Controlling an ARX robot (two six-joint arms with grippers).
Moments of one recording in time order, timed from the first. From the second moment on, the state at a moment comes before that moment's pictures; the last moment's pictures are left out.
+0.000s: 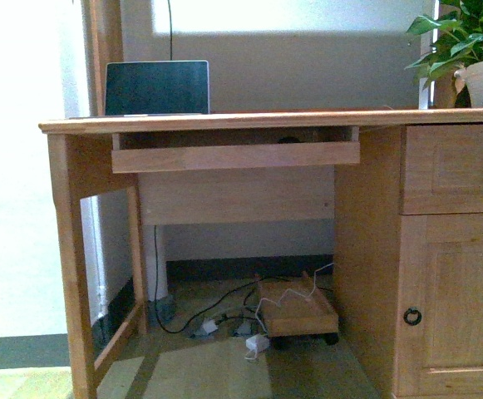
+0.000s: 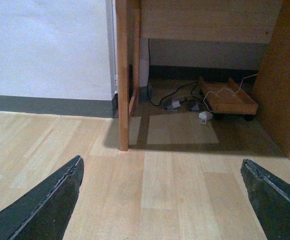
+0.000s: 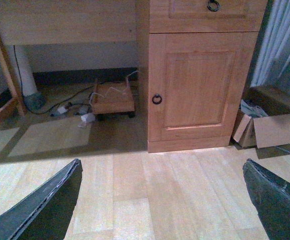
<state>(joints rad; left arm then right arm) 0.00 0.00 0.01 0.00 0.00 -0.01 0.00 0.00 0.02 0.00 0.00 0.00</state>
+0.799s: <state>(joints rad) 0.00 0.00 0.01 0.00 0.00 -0.01 0.00 0.00 0.02 0.00 0.00 0.00</state>
